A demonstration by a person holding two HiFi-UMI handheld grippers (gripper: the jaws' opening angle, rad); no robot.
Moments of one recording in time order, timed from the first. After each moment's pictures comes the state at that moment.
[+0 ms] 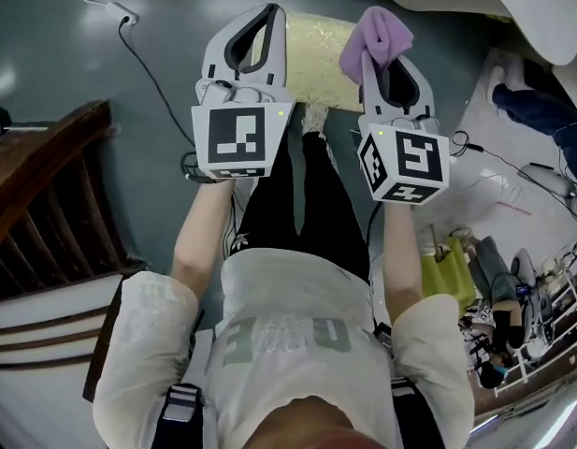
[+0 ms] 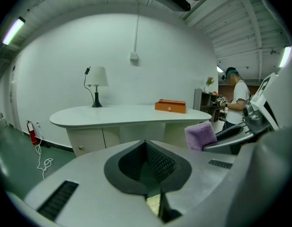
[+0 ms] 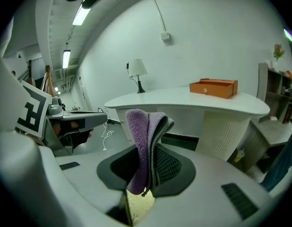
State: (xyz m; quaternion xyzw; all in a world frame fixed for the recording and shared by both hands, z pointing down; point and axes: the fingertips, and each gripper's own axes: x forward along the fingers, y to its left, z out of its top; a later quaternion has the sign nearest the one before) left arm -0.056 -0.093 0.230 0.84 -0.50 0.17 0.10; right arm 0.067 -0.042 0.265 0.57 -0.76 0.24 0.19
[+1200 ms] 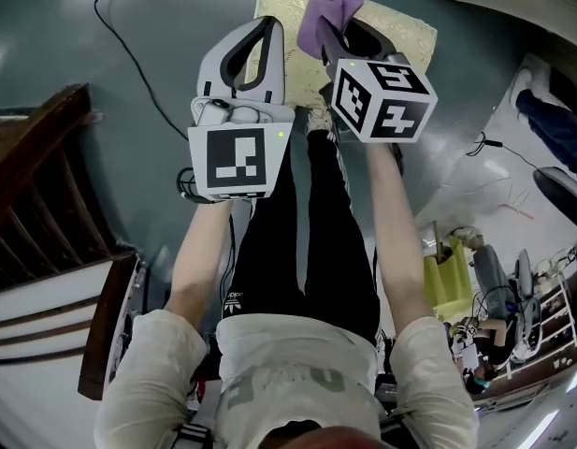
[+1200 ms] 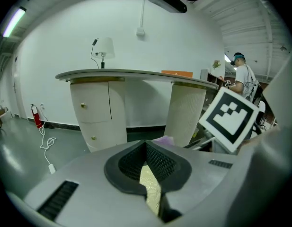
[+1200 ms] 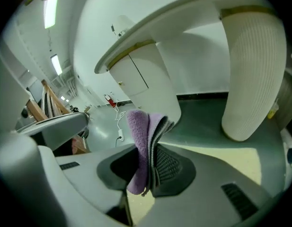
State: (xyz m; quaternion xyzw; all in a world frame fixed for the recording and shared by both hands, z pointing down) left arm -0.075 -0.072 0.422 0.82 -0.51 0.21 0.16; right arm -0.008 -0.067 0.515 0.45 -0.76 0.42 0.22
